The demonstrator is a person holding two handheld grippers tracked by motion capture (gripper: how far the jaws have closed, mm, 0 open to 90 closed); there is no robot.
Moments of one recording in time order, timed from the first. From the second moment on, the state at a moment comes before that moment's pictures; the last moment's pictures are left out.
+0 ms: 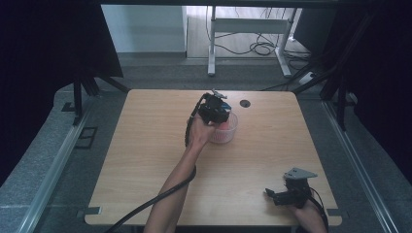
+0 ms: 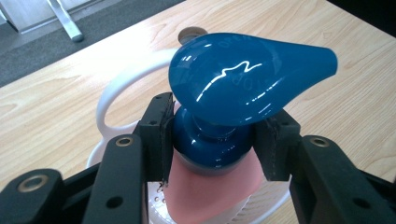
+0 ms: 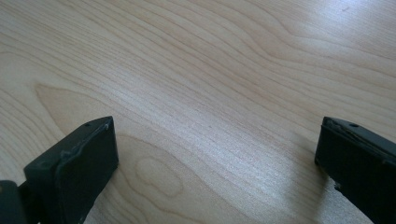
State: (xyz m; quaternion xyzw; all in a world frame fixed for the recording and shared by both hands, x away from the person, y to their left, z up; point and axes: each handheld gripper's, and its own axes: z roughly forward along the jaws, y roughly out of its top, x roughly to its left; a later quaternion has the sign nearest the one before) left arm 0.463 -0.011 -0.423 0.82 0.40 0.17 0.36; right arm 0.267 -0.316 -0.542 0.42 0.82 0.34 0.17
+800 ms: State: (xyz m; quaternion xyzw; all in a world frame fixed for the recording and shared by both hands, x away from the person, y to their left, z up) left arm 0.464 -0.007 -0.432 0.82 0.42 0.17 0.36; right arm 0.267 -0.316 -0.542 0.42 0.82 0.34 0.17
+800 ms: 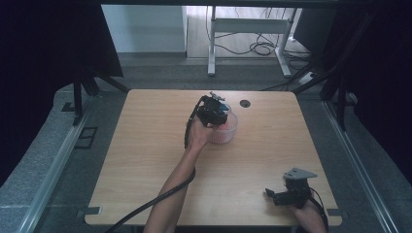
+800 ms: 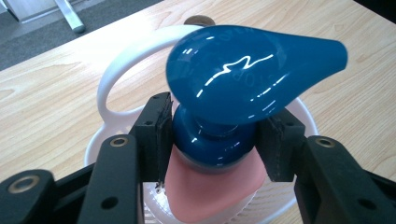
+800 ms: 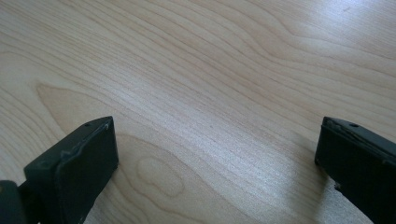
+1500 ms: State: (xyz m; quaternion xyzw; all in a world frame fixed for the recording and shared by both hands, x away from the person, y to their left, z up) left arm 0.453 0.002 -0.416 0.81 0.40 0.17 0.38; right arm 0.266 -0.315 -0.542 0.42 0.83 0.34 0.17
